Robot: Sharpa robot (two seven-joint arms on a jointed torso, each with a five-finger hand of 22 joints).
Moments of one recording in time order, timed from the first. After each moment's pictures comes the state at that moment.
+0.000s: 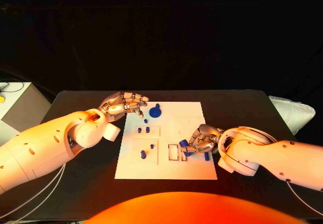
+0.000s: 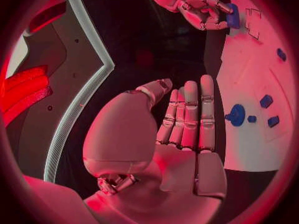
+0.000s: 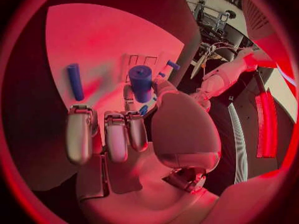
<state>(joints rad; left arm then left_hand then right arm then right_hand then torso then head) 0.81 -0.86 0.30 1.44 -0.33 0.04 0.23 1.37 -0.16 0.49 0.04 0.26 0.84 0.19 0.33 0.26 0.79 0.13 0.76 0.13 0.95 0.06 1.10 0.41 0.17 0.92 0.15 0.80 0.59 1.03 -0.90 -0.12 1.79 -1.10 -0.28 -0.52 1.17 -0.14 0.10 0.29 0.58 1.03 0.08 0.32 0.47 1.47 0.01 1.50 1.31 1.47 -0.06 1.55 1.31 0.05 1.47 0.04 1.37 1.31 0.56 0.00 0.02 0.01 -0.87</state>
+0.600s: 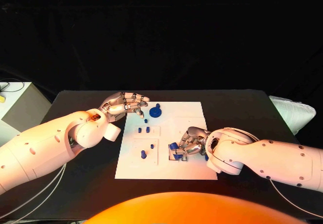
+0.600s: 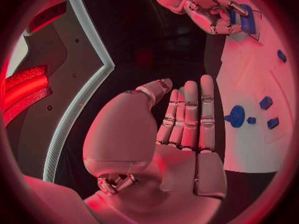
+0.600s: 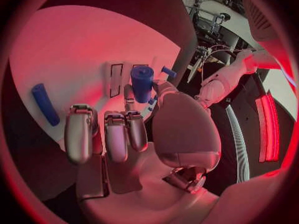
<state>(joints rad) 0.81 -0.85 0.30 1.45 -0.33 0.05 0.23 1.37 -0.16 0.49 0.04 0.26 0.84 0.19 0.33 0.26 0.79 0.13 0.76 0.13 0.95 0.06 1.10 0.41 0.17 0.92 0.15 0.80 0.59 1.02 -0.78 -0.13 1.72 -1.09 -0.26 -0.52 1.16 -0.14 0.11 0.29 0.56 1.03 0.08 0.32 0.47 1.47 0.01 1.50 1.31 1.47 -0.06 1.55 1.31 0.05 1.47 0.04 1.37 1.31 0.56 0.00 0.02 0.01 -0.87</state>
